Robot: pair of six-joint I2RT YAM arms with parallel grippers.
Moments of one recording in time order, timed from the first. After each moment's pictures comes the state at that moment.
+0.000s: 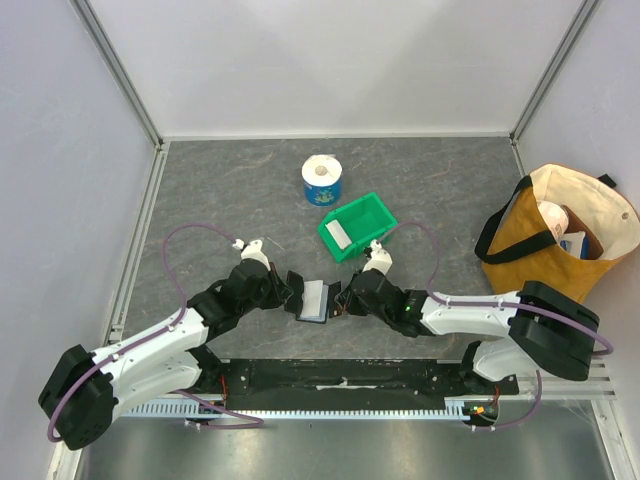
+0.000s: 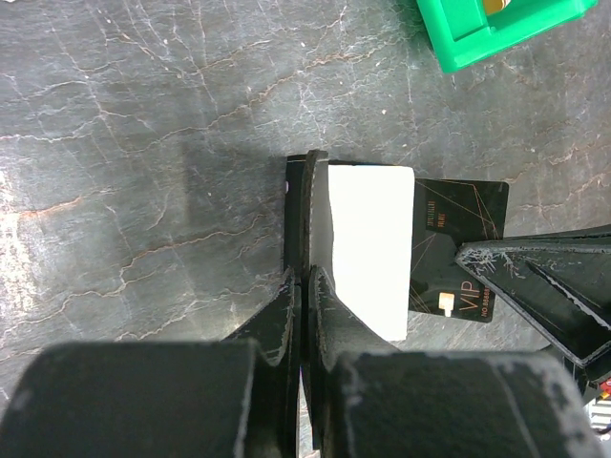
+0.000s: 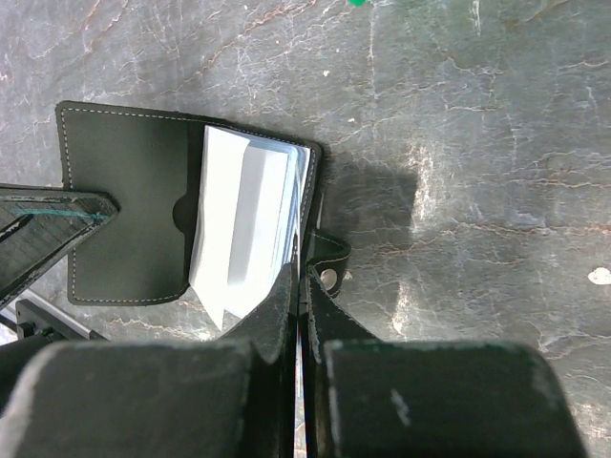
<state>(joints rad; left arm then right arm) -0.73 0.91 0.38 -0.15 -0.13 -0.80 1.07 1.38 0.53 0.16 0.32 1.03</state>
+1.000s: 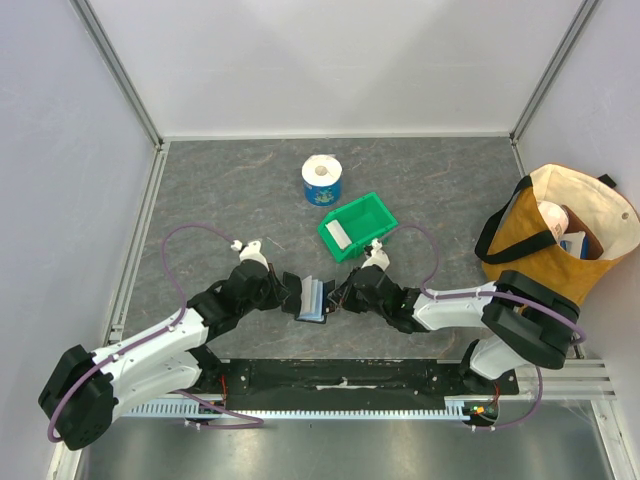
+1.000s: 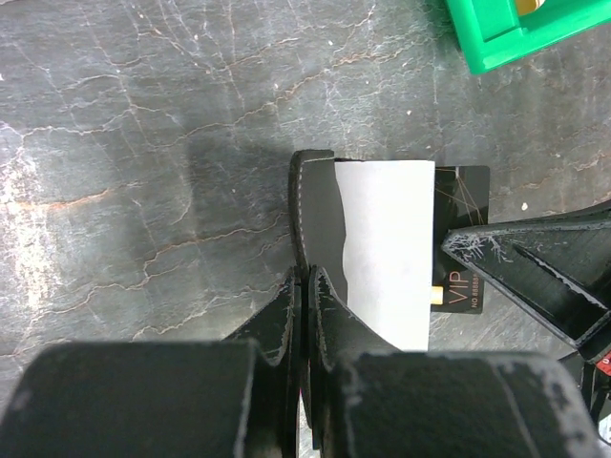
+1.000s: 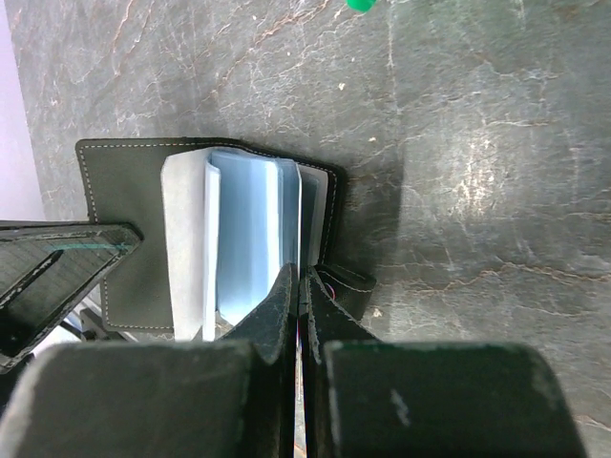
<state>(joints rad) -0.73 0.91 0.38 -0.17 -0.16 -0.80 1.01 1.50 0.50 0.36 0.21 1.13</state>
